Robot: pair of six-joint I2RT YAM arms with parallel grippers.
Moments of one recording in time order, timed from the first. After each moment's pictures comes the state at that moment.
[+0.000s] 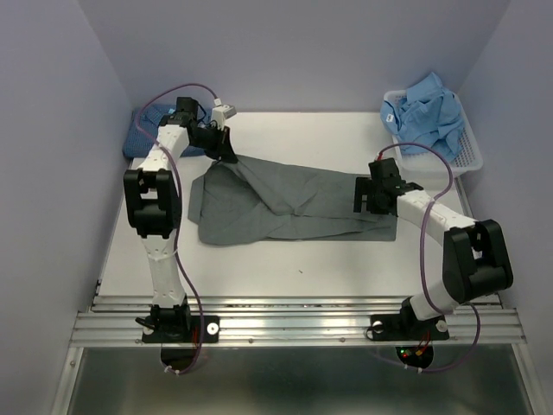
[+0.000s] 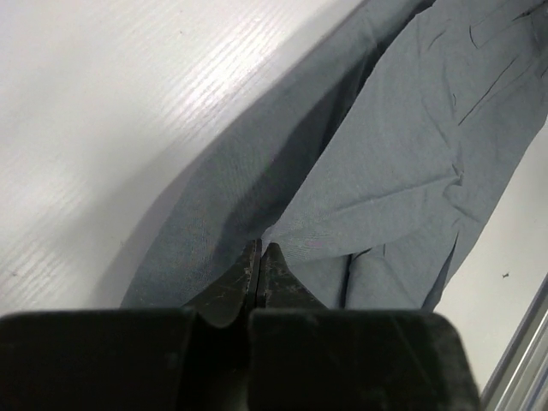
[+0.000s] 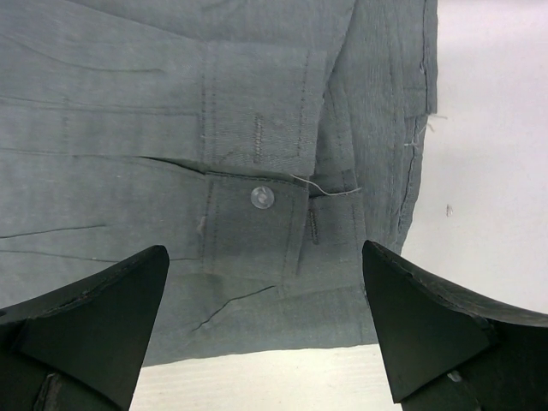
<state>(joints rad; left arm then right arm) -0.06 2.17 1.91 -0.81 0.81 0.36 0.25 1.50 0.92 -0.37 0.27 0.28</state>
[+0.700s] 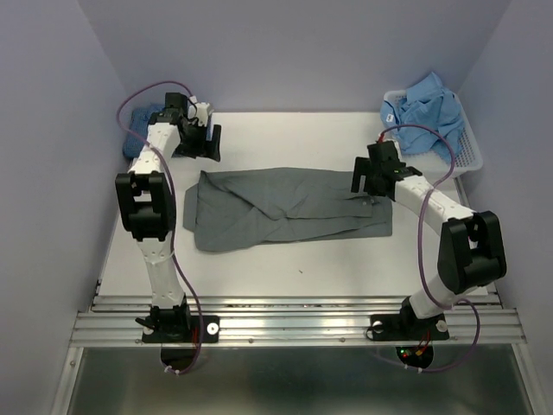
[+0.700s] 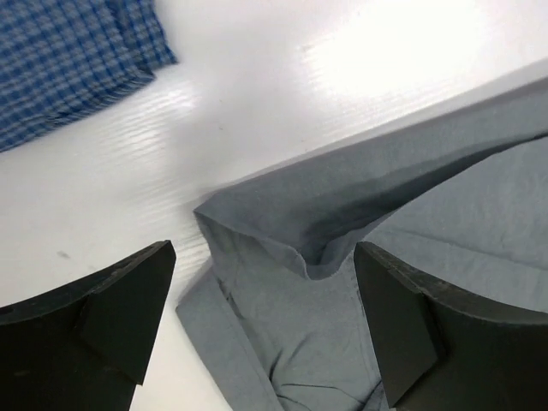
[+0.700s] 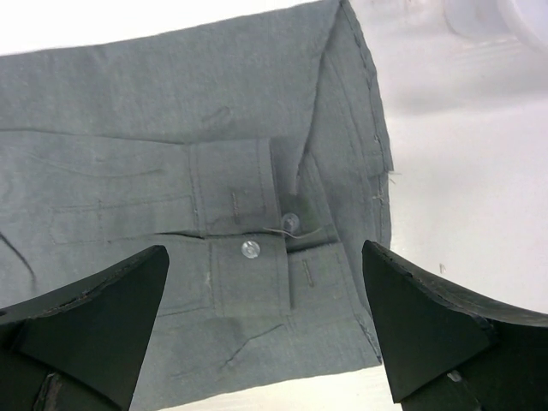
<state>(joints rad) -0.01 2.13 1.88 -0.82 0.32 0.18 0.25 1.59 1.09 -0.40 0.33 0.32</state>
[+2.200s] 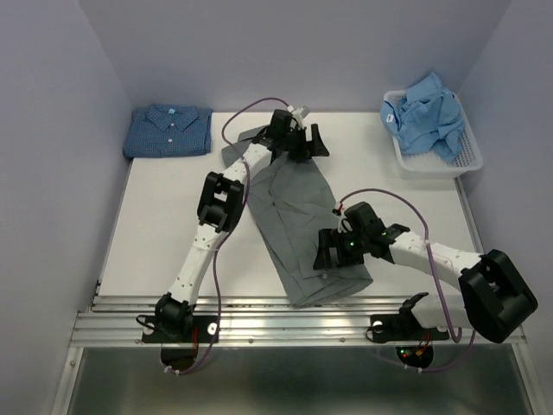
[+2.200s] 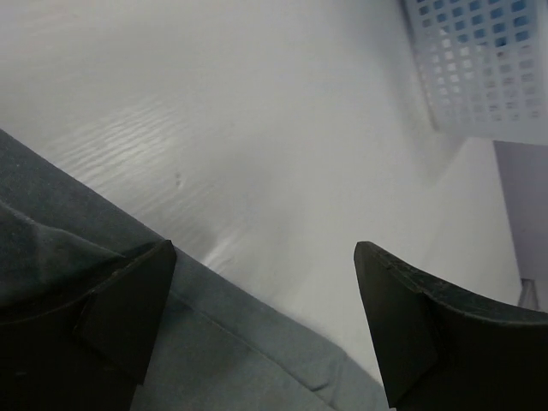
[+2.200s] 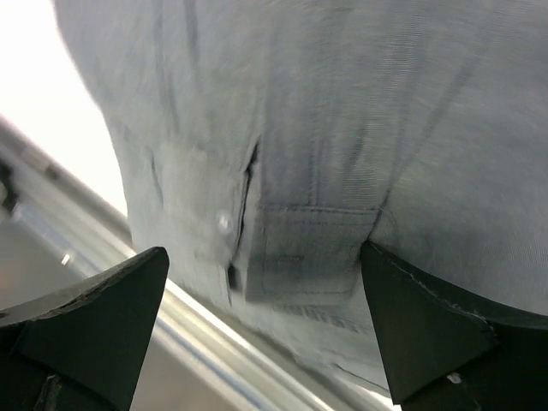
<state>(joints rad) -0.45 2.72 2.42 -0.28 0.55 -0.51 0.57 1.28 0.58 -0.32 -0.36 0.49</state>
